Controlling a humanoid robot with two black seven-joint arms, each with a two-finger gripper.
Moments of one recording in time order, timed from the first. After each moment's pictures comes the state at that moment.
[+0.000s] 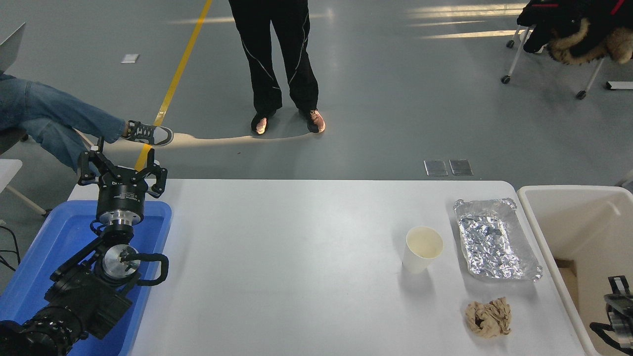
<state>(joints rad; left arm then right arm) -0.61 0.18 -0.96 -0.40 -0.12 -0.53 -0.60 0.53 -0.39 -0.44 0.14 0.33 -0.19 -0.10</state>
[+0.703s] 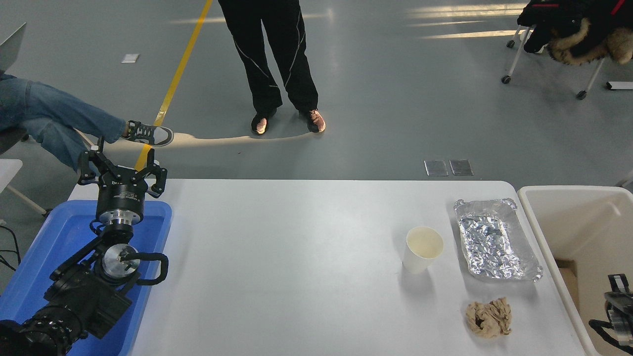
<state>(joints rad) -0.61 0.18 -0.96 -0.40 -0.12 -0.52 -0.60 0.55 -0.40 -0.42 0.14 0.32 -0.18 -0.09</state>
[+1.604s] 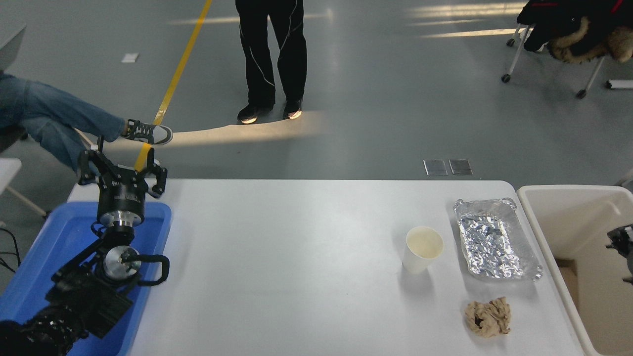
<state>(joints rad) -0.61 0.18 -0.96 -0.40 -0.12 -0.53 -0.59 1.46 -0.94 -0.99 1.23 0.24 -0.10 -0.13</state>
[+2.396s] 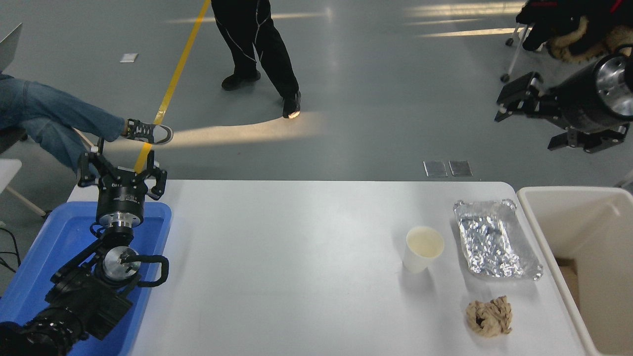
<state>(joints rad) -0.61 0.18 -0.96 -0.41 -0.12 -0.53 -0.60 2.56 -0.32 -1.40 1.47 0.23 0.52 -0.13</state>
